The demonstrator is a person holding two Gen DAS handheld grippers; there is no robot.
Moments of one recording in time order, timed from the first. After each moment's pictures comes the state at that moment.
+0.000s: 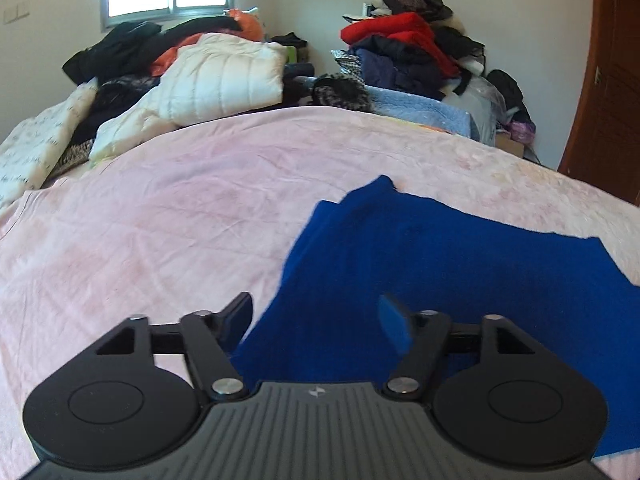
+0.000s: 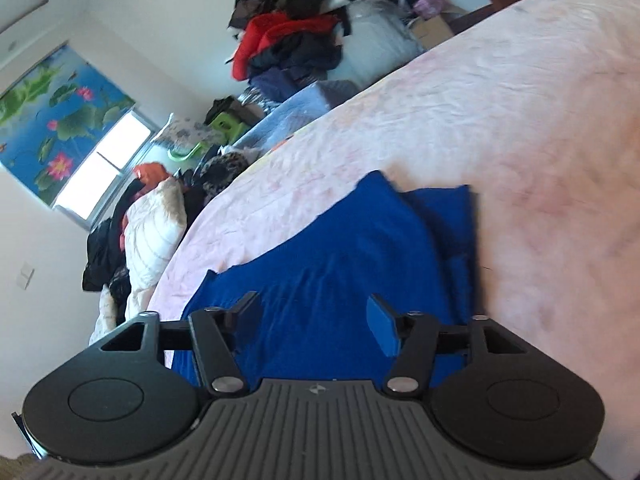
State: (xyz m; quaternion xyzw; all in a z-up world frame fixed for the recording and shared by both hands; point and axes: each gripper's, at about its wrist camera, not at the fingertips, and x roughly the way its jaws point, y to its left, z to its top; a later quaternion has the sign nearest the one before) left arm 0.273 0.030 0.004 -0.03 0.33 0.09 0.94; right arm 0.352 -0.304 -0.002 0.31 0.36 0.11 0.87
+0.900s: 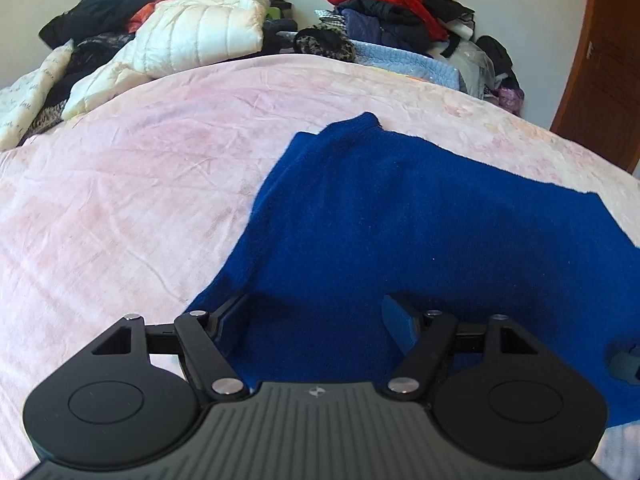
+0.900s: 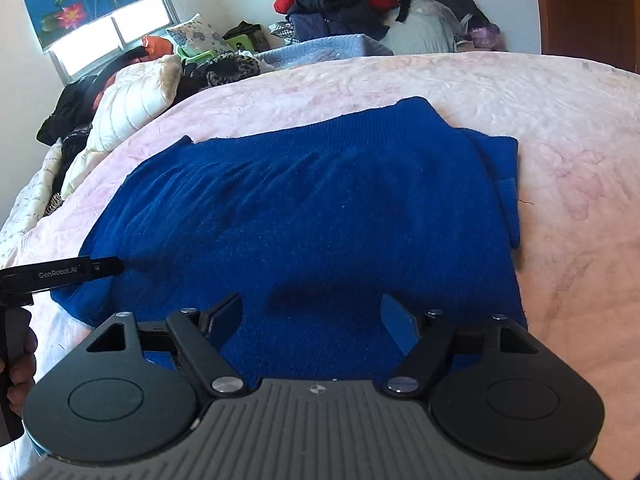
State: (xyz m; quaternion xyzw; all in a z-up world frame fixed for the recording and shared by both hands) left arm 0.268 0.040 -0.027 -0.07 0.38 0.06 0.92; right arm 0.286 -0.230 -0.041 0.11 0.38 0.12 0.91
